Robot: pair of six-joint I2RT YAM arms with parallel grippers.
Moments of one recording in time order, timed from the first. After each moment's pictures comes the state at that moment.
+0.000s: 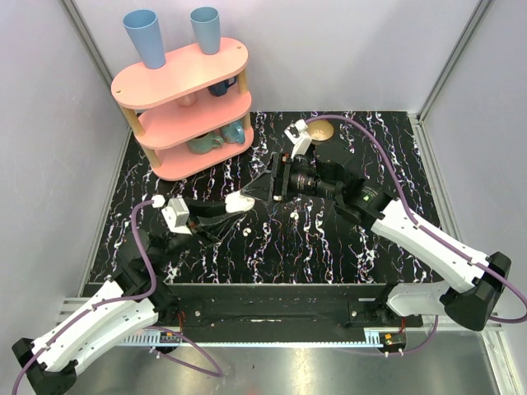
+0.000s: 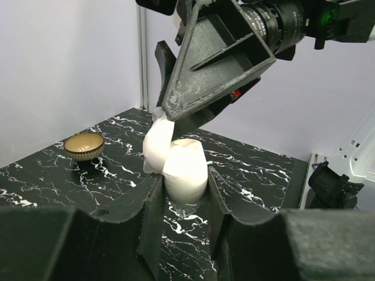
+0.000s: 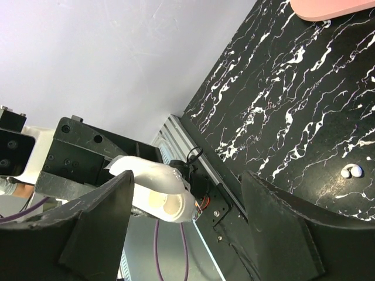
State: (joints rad) left arm -0.78 0.46 0.48 0.30 0.23 -0.15; right arm 0.84 1.26 1.28 -0.22 -0.33 0.77
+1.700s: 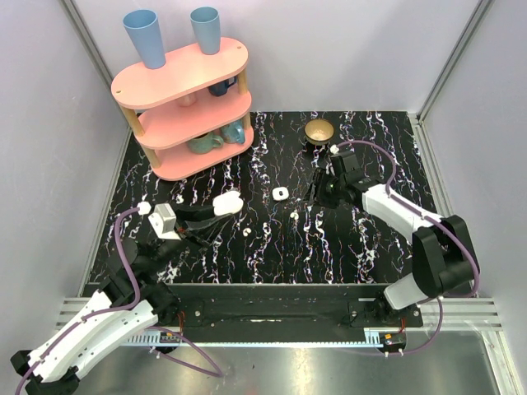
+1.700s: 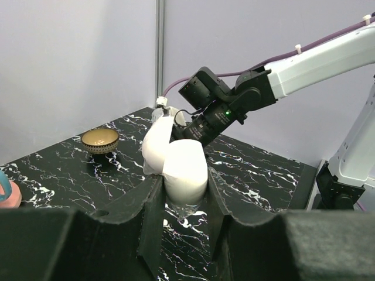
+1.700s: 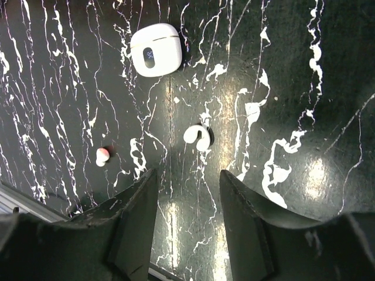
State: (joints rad) left arm -0.78 0.33 0.49 0.17 0.17 -0.15; right arm 0.39 1.49 0.97 -0.33 -0.23 0.61
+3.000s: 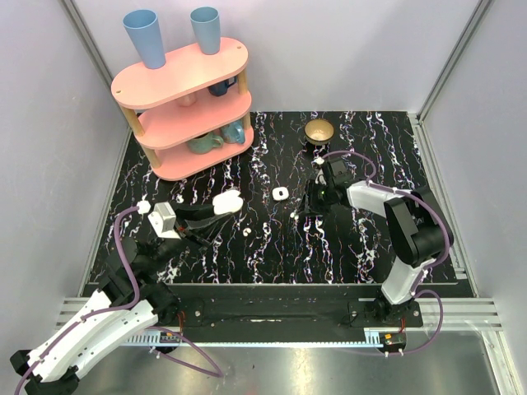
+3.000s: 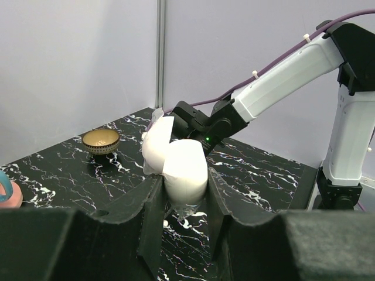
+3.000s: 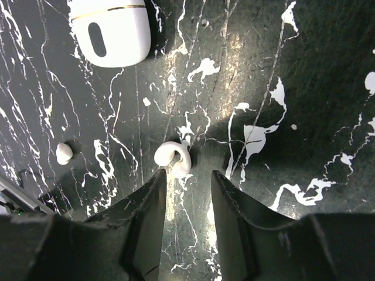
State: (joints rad) left arm -0.78 0.34 0.51 0.16 0.17 -0.15; right arm 0.39 1.75 0.97 -0.20 -0.37 0.53
